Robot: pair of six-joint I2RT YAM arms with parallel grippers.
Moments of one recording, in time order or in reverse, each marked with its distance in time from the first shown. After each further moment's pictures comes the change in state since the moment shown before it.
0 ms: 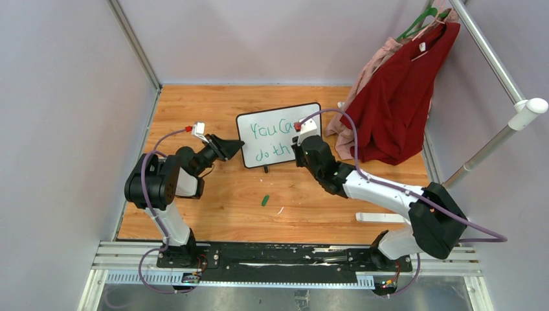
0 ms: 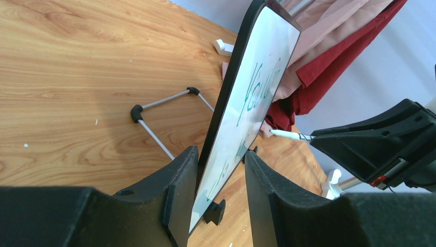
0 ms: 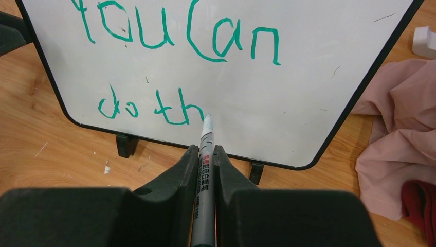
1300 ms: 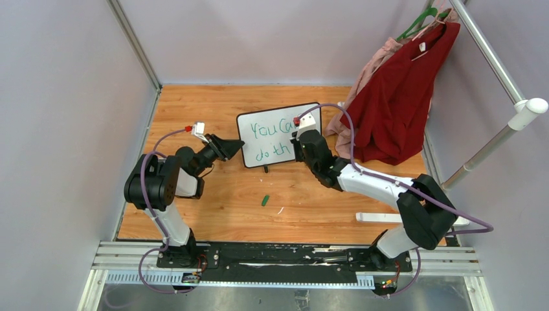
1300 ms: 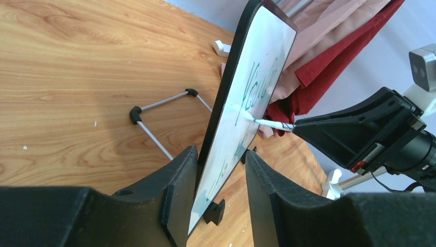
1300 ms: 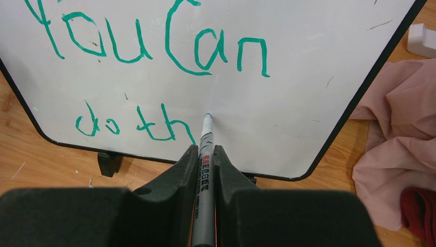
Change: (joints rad) left arm -0.001 -0.008 -0.002 -0.002 0.000 0.003; right arm -0.044 0.091 0.054 0.021 0.001 0.001
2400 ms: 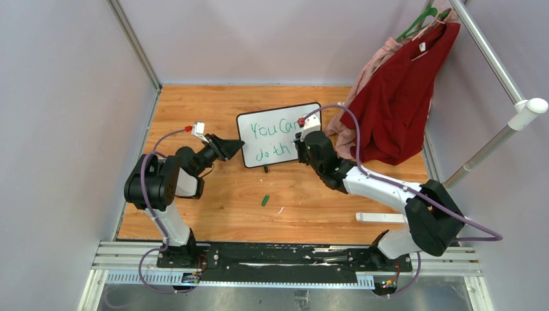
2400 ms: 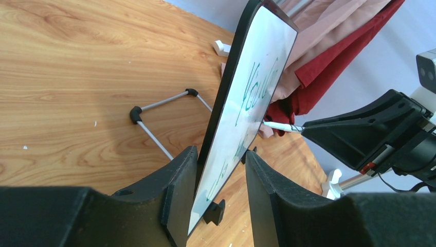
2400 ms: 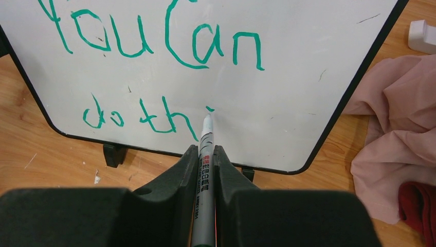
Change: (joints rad) left arm 0.000 0.000 0.000 0.000 0.000 0.000; right arm -0.012 -0.065 -0.035 -0.015 -0.035 0.012
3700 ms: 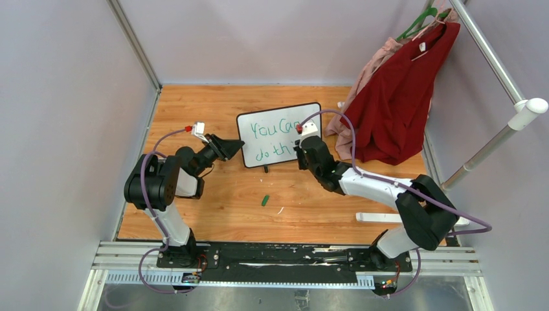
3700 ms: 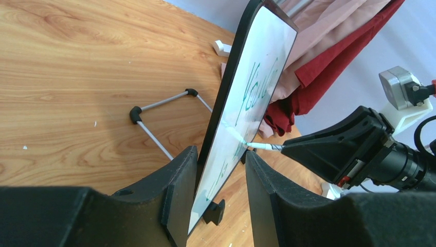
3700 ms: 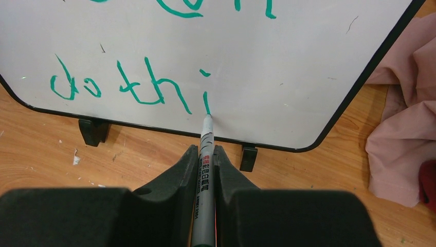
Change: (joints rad) left arm 0.000 0.000 0.000 0.000 0.000 0.000; right arm 0.001 0.057 -0.036 -0.010 -0.004 0.025
